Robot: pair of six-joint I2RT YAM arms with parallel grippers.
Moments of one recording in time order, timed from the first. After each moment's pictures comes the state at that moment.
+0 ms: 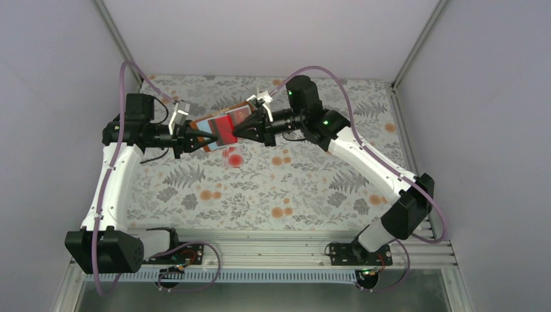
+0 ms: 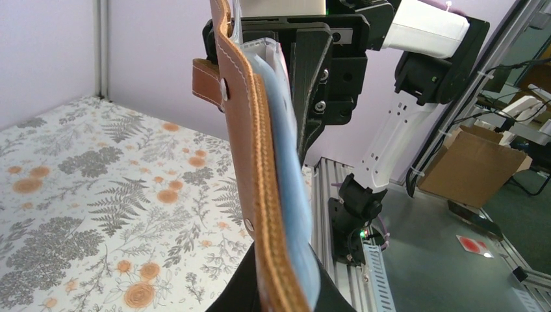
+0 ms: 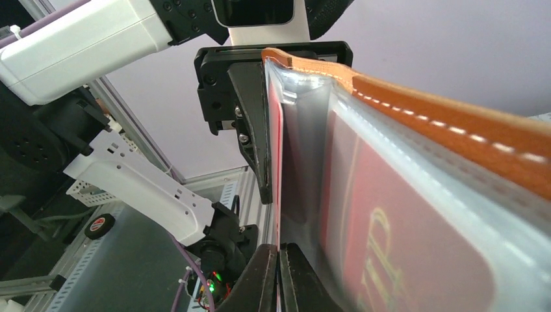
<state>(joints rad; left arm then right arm) 0.03 1.20 1.27 -1.09 1.47 0.72 0.72 1.56 1.53 -0.32 -0.97 0.03</state>
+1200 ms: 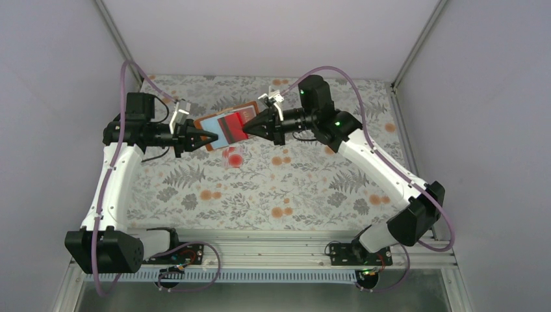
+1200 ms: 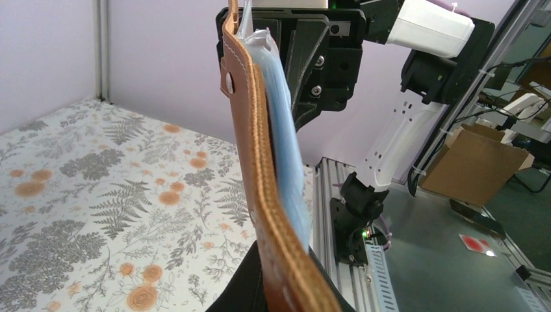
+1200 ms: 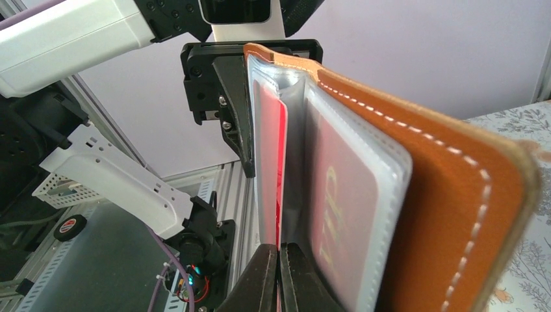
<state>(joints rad) 0.02 1.20 1.27 -1.05 1.46 0.69 0.67 1.49 1.49 -0.37 -0.93 -0.02</state>
